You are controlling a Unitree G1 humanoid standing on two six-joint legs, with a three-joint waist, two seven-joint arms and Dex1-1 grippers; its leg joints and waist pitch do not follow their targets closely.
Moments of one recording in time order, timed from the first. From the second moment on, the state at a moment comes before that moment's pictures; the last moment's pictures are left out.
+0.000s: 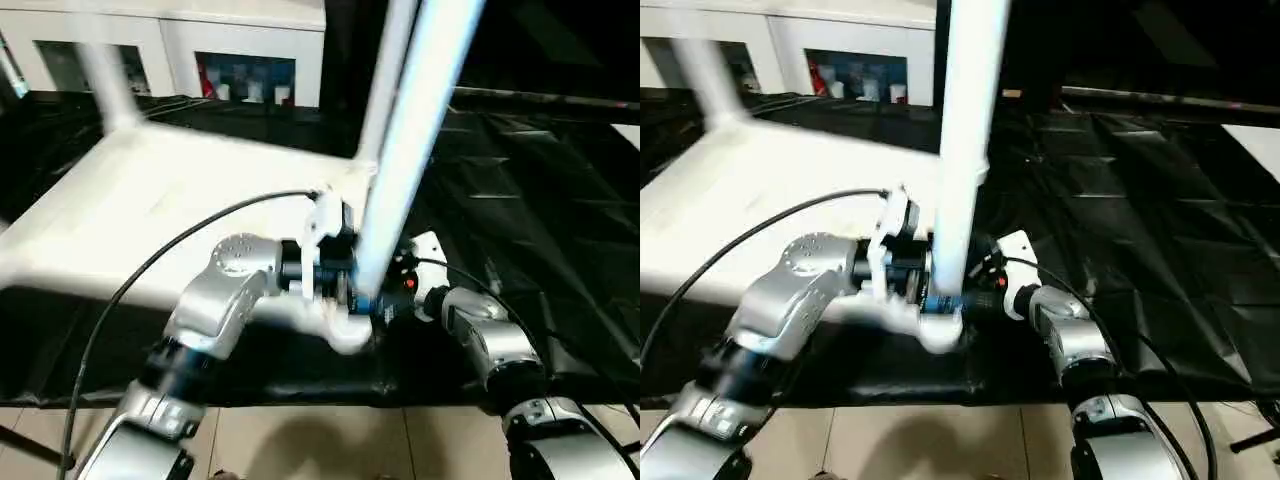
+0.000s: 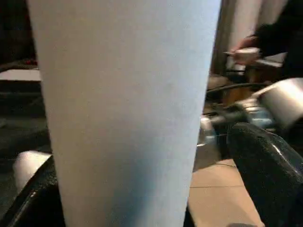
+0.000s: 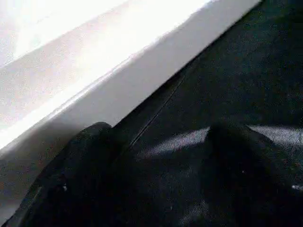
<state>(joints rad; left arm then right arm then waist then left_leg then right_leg) -0.55 0.16 -0.28 0.12 -0.35 0.33 -1.23 -0.56 -0.17 0.00 0.84 0.08 0.09 0.61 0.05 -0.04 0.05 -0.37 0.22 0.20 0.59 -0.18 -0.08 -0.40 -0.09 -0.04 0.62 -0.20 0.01</state>
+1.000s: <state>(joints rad) -0.57 0.42 -0.37 0.42 -0.04 0.08 -1.24 -0.30 -0.51 0.05 0.29 0.15 0.19 0.98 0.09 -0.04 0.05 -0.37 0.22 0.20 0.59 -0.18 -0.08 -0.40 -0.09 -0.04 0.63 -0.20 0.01</state>
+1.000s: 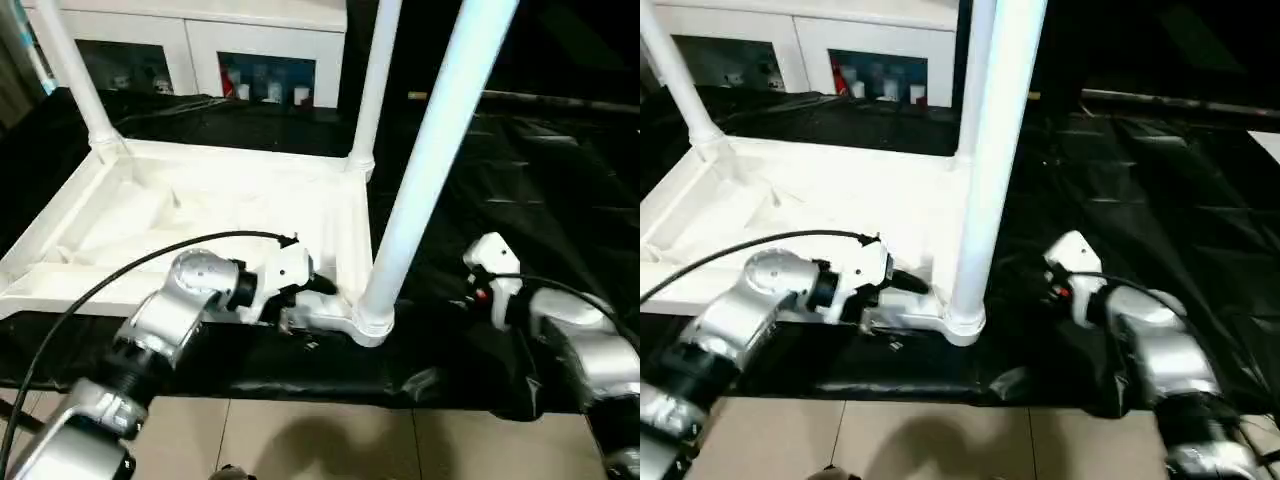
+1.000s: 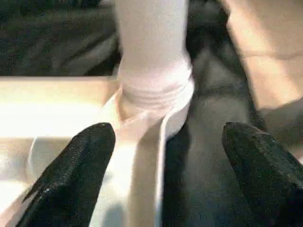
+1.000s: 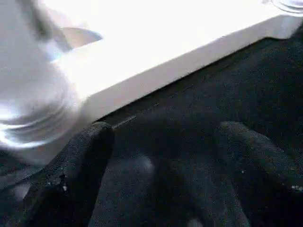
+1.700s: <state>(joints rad) -0.60 0.44 -0.37 0.55 -0.02 0.02 -1.27 -0.19 -0.62 0.06 -0.03 0.28 0.43 1.10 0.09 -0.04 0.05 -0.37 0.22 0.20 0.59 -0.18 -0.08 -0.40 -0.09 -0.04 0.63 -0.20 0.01</state>
